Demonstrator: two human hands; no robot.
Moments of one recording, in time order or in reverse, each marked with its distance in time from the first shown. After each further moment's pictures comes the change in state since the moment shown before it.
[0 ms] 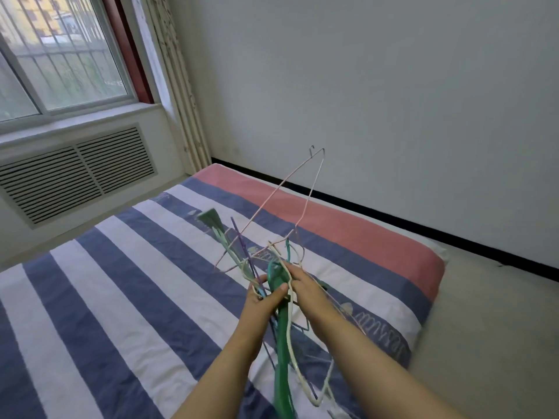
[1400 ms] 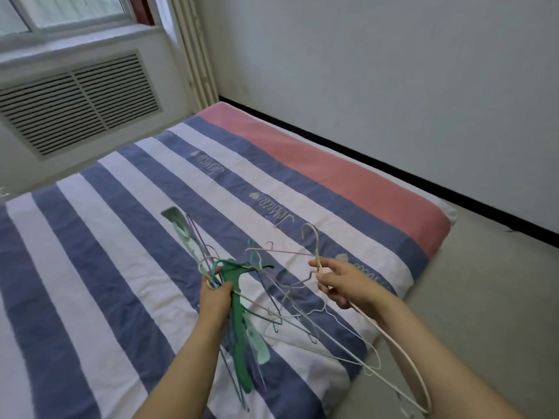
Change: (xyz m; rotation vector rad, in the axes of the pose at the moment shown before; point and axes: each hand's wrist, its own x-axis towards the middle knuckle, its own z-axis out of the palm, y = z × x) left_hand -0.015 -0.092 -0.057 0.210 0.535 -0.250; right_hand -0.028 0.069 -0.101 -0.118 -0.215 0.268
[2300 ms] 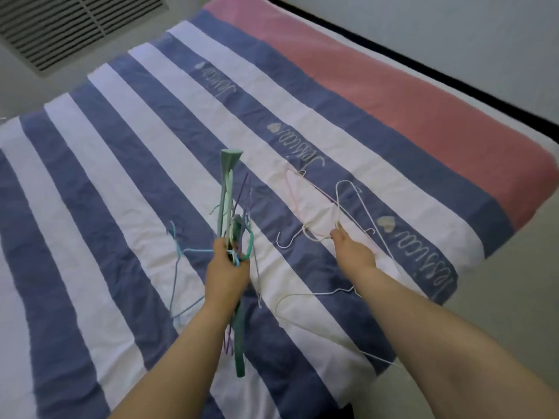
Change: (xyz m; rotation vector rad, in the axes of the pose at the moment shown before) left_hand 0.118 -0.059 0.072 0.527 0.083 0.146; right_hand 0.277 0.161 -0.035 -1.262 0.127 0.048
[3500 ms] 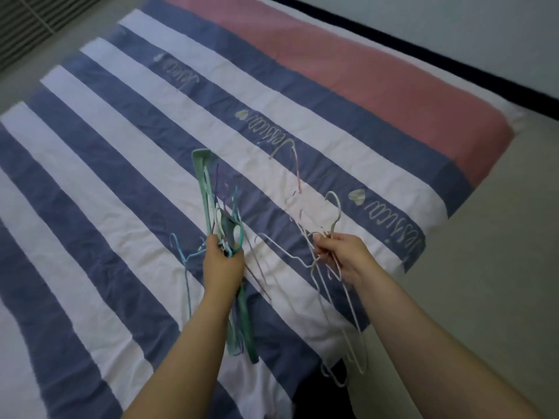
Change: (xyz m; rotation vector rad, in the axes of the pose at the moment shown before) left_hand -0.037 0.025 0.019 -0.084 -0.027 -0.036; right_hand -0.098 0.001 -0.038 1.739 -0.106 0.475
